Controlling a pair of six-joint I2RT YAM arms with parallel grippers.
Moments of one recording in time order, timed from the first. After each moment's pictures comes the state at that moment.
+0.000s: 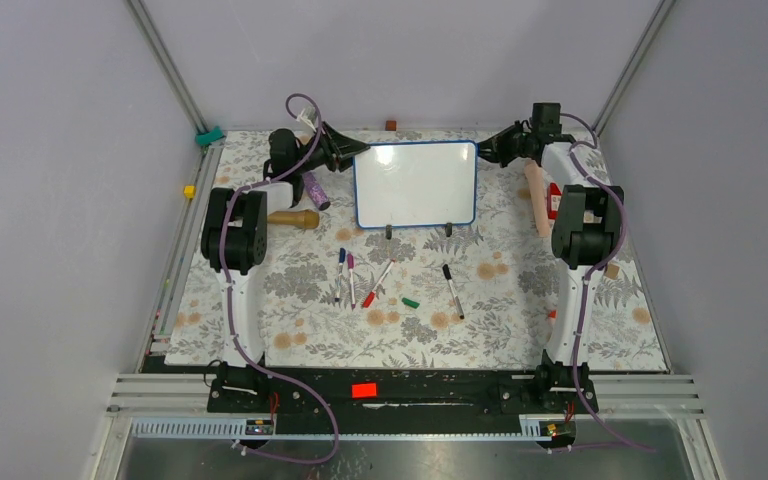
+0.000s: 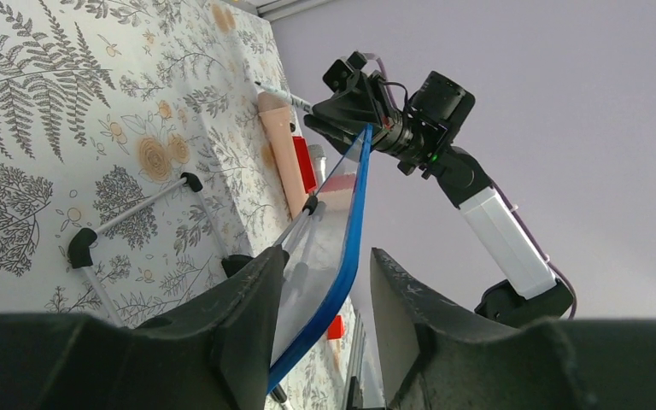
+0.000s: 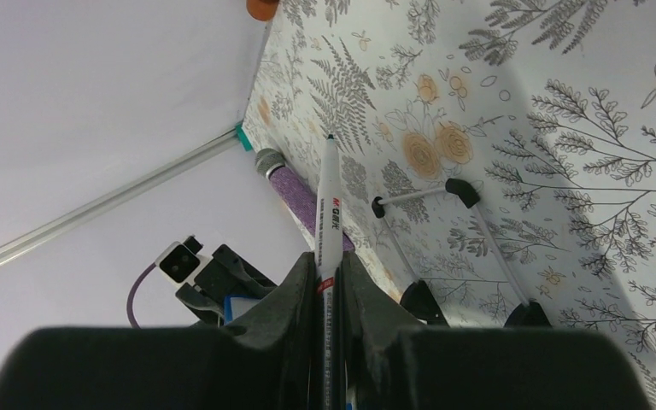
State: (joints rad) left arm -0.11 2.26 1.49 0.81 0.92 -1.28; right arm -0.03 2.31 1.93 -0.37 -0.64 1.16
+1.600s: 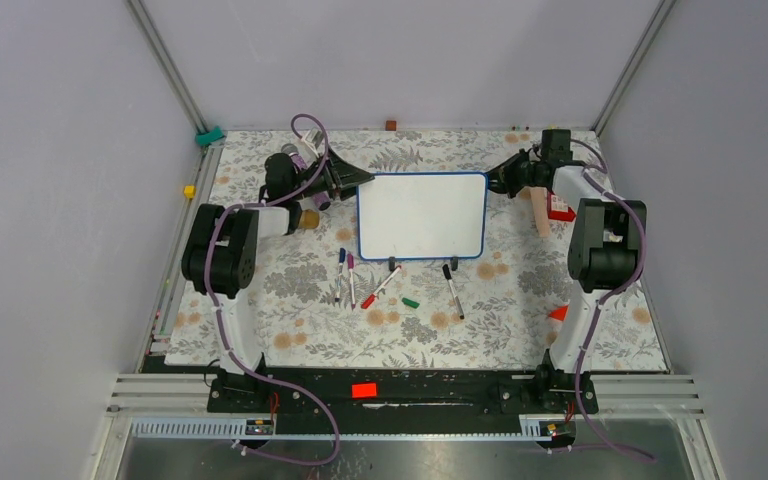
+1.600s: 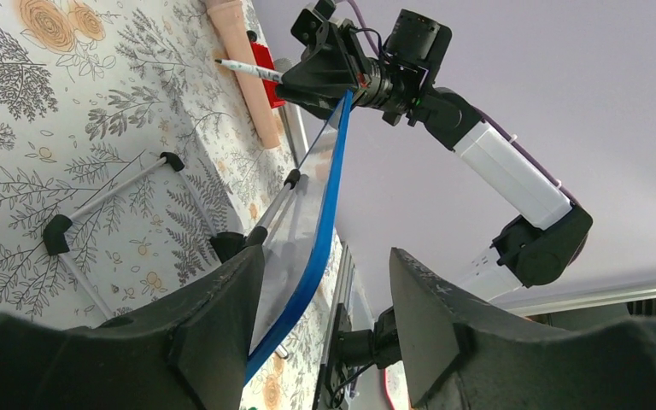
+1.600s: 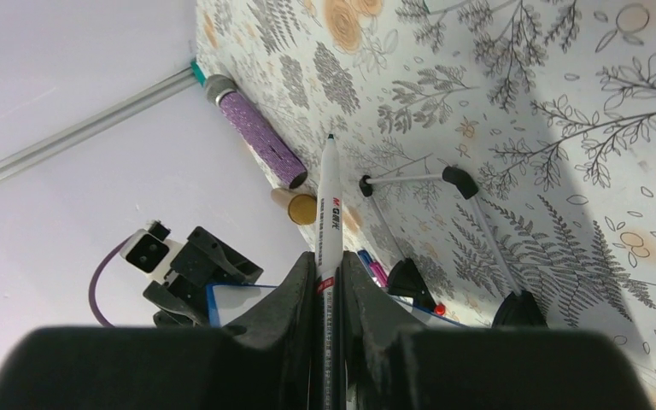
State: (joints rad) left arm -0.16 2.00 1.09 0.96 1.01 -1.25; right arm -0.05 2.03 1.46 -0.32 -0.73 1.05
